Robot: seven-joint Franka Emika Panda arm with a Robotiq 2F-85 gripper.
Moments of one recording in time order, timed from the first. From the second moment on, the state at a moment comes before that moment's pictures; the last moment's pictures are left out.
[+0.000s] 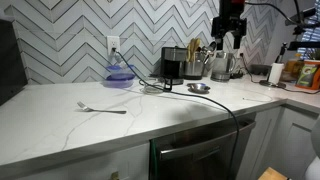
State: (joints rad) arm -0.15 -0.60 -0.14 -2.24 -0.18 1.60 -0.17
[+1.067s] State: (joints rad) arm -0.12 -0.53 -0.14 -2.14 -0.17 1.76 -0.16
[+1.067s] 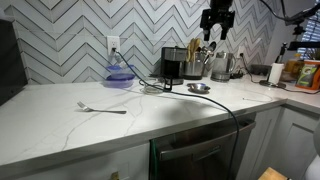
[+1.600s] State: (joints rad) arm -0.13 -0.18 -0.15 -1.69 0.00 1.84 0.09
